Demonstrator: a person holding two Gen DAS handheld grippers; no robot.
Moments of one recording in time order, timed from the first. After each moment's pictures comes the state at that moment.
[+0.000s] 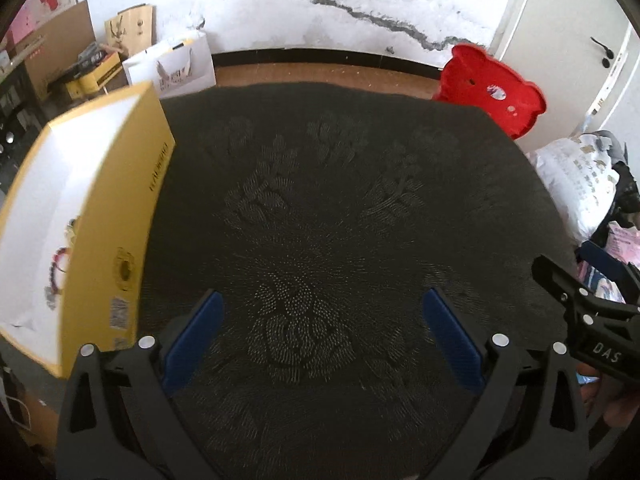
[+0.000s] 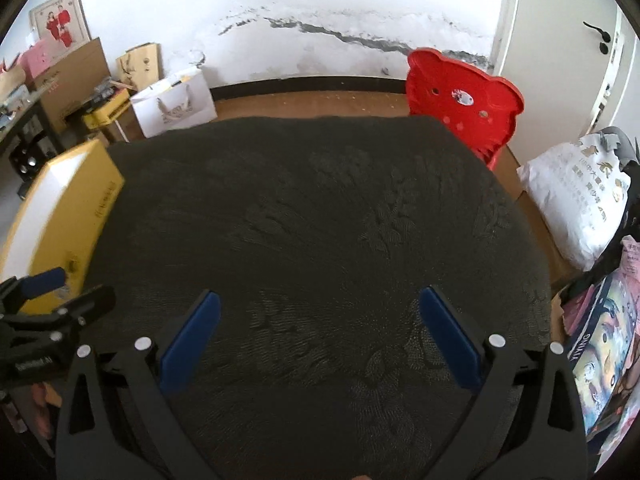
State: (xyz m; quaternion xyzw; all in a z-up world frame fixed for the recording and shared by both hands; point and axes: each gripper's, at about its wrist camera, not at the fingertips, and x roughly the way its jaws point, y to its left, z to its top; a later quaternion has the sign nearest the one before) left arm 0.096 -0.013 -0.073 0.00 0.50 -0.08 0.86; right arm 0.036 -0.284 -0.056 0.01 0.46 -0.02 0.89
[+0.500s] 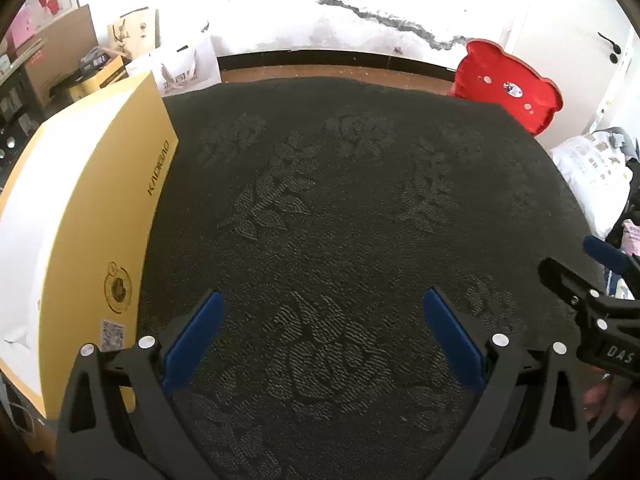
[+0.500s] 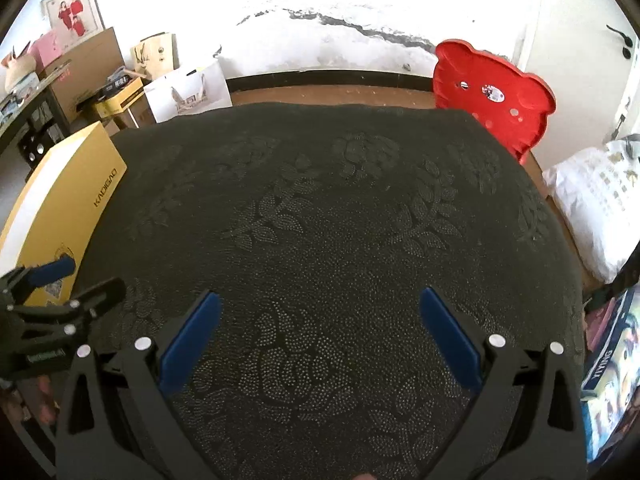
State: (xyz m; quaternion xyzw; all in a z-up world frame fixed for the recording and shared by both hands) left arm 0.117 -0.001 -0.097 0.01 0.49 -0.07 0.87; right arm 0.063 -0.265 -0.078 0.02 0.46 0.02 0.89
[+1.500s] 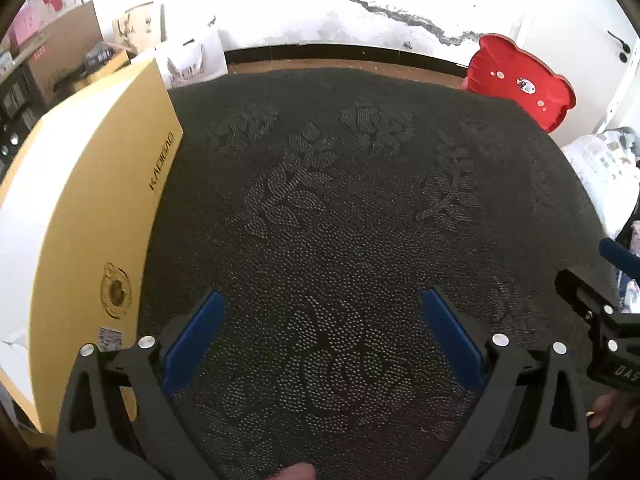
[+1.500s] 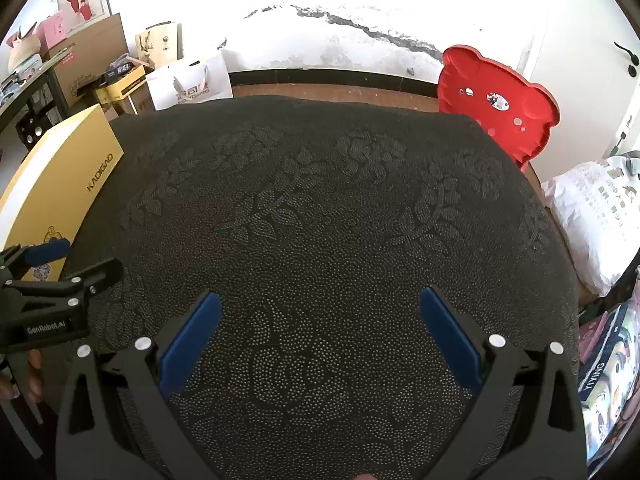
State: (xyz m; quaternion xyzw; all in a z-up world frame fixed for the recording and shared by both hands) left arm 0.130 0.004 -0.112 0.01 0.50 -0.06 0.86; right arm 0.064 -0.258 -0.086 -0.01 0.46 0.02 0.89
